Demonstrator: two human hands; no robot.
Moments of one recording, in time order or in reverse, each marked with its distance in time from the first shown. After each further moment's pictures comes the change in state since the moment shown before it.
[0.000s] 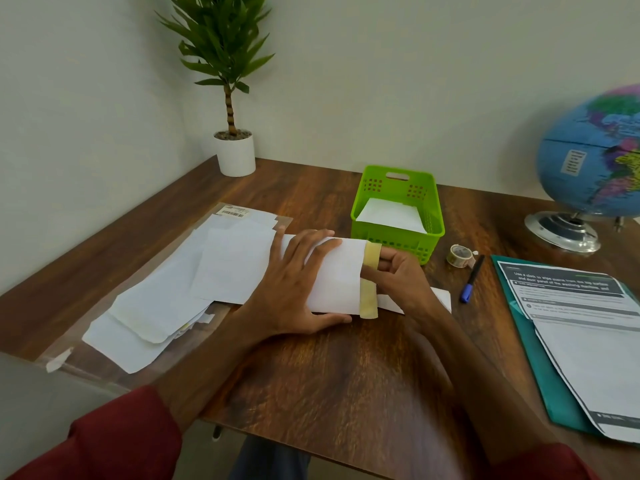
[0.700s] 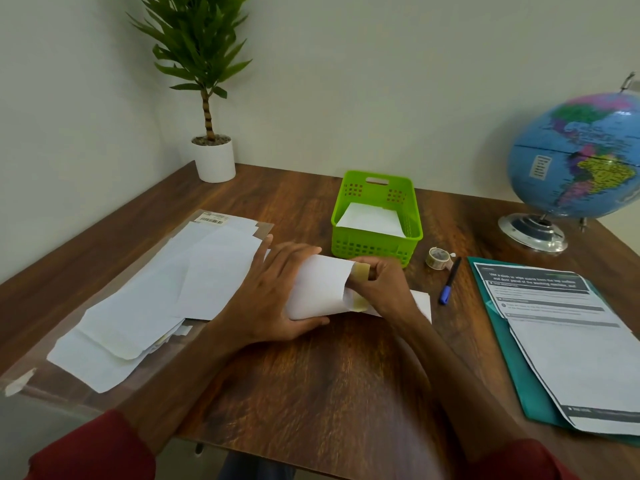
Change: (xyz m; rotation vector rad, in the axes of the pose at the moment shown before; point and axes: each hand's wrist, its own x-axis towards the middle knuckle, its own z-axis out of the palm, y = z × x) left_hand -0.003 -0.002 -0.003 -0.126 0.043 0.037; right_hand 0.000 0.007 -0.003 -0.220 0.126 -0.104
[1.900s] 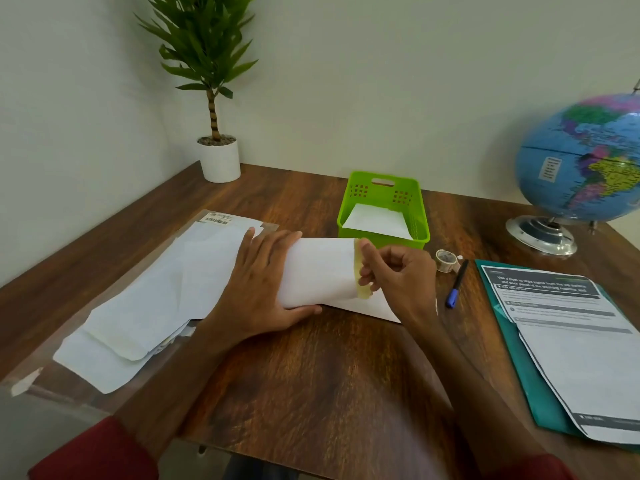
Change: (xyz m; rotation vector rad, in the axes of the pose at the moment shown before) left_hand -0.002 -0.020 -0.007 0.112 0.018 -0.150; right_hand -0.010 -0.036 -0.007 0.023 0.260 -0.106
